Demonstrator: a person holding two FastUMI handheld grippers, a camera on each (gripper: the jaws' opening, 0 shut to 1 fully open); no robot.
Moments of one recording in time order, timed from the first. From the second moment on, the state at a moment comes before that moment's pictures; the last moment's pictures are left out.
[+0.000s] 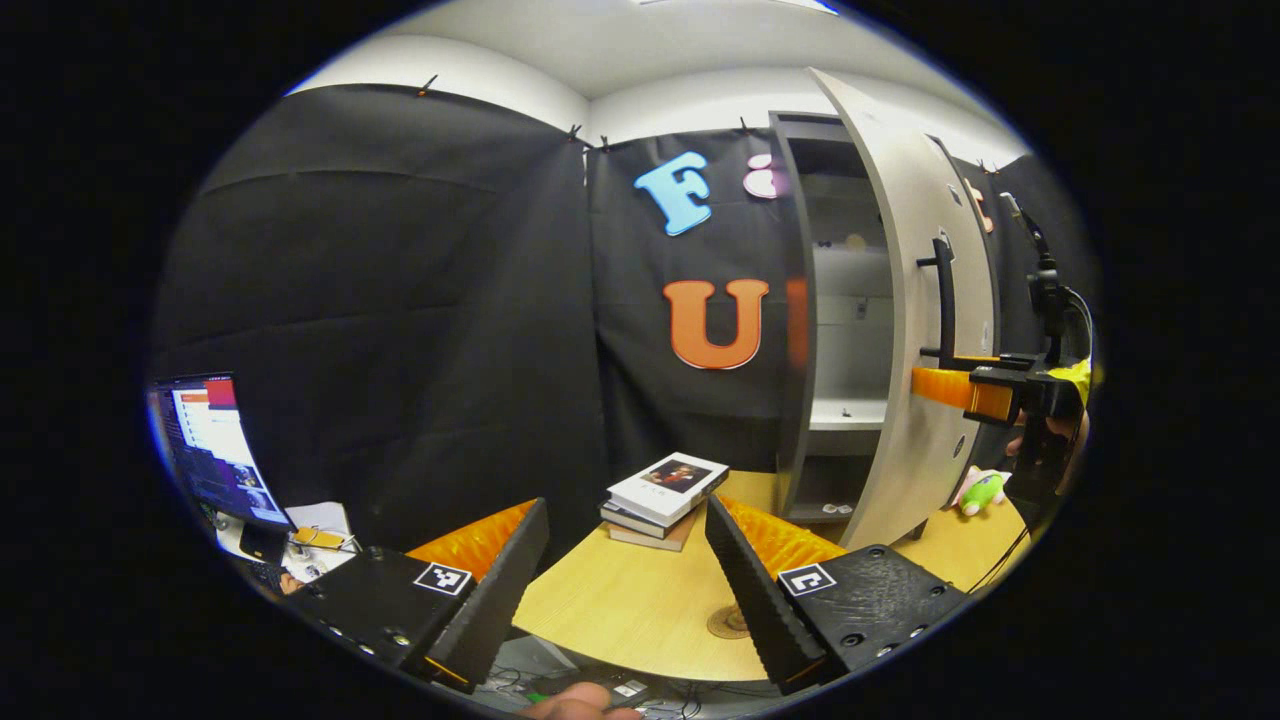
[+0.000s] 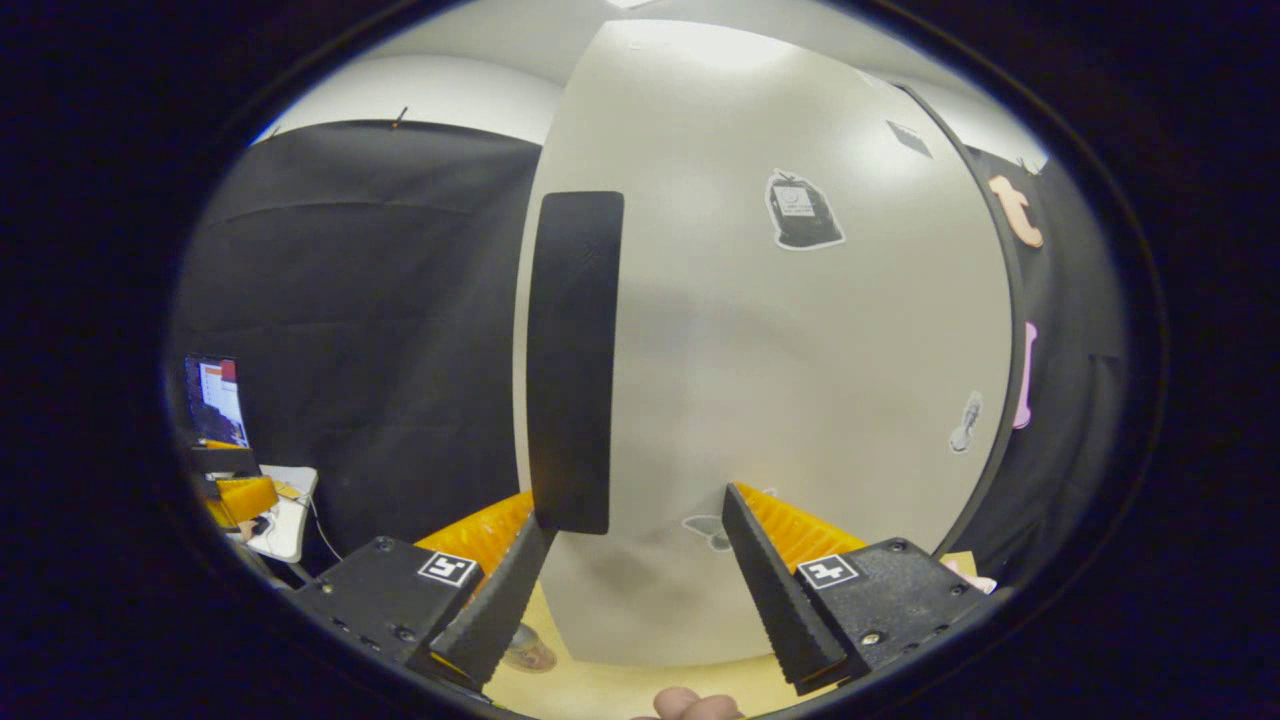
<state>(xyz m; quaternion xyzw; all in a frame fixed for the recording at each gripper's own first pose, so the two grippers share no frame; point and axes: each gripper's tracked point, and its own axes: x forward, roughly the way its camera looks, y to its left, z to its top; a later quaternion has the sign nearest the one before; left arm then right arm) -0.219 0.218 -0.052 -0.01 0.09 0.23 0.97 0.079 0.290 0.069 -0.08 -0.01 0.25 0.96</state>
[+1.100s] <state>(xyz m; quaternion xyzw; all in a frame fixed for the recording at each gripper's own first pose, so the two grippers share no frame) -0.157 0.168 -0.015 0.09 0.03 0.11 0.99 0.143 0.308 0.054 -0.18 -0.05 0.13 0.97</state>
